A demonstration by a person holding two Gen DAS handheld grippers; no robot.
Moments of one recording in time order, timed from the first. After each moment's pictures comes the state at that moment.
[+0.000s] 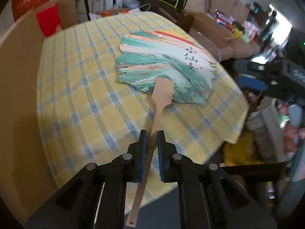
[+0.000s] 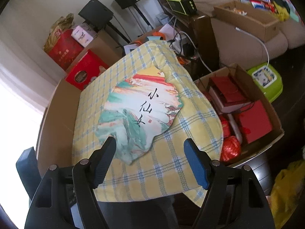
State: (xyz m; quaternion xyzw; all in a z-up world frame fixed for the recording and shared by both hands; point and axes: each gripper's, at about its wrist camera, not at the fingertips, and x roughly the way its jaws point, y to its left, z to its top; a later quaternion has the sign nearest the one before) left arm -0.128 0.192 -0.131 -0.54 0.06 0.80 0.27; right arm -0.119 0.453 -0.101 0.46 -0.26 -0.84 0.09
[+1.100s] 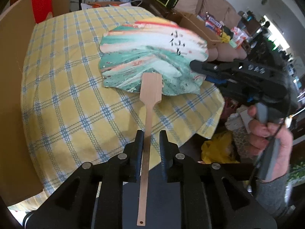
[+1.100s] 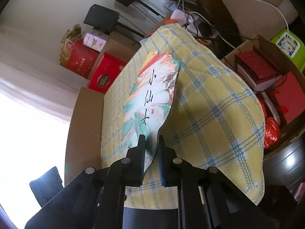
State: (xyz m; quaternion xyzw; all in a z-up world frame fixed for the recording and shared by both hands) left arm -0.112 0.196 -0.131 -0.55 0.02 0.78 0.30; right arm -0.129 0.445 -0.121 0.45 -0.36 -0.80 0.17
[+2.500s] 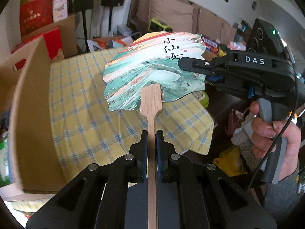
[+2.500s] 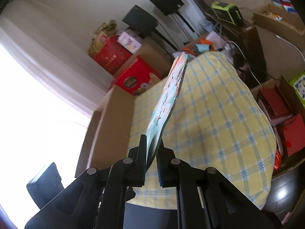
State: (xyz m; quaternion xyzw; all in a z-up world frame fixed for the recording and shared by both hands) left arm -0.087 0.180 -0.057 -0.45 0.03 0.85 0.29; right arm -0.125 0.403 -0.031 0.38 -0.30 -0.84 0.24
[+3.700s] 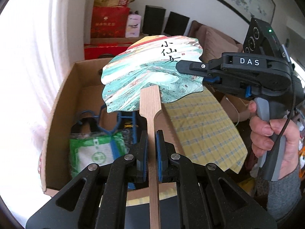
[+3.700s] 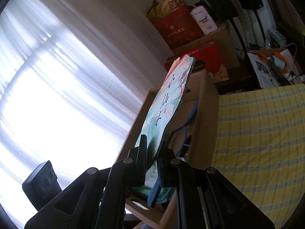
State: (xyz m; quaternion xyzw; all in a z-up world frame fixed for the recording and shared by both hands) left arm -0.108 -0.027 0.013 -0.40 -0.05 0.90 0.14; right arm -0.196 0.160 0.039 0.40 -0.19 -0.81 0.39
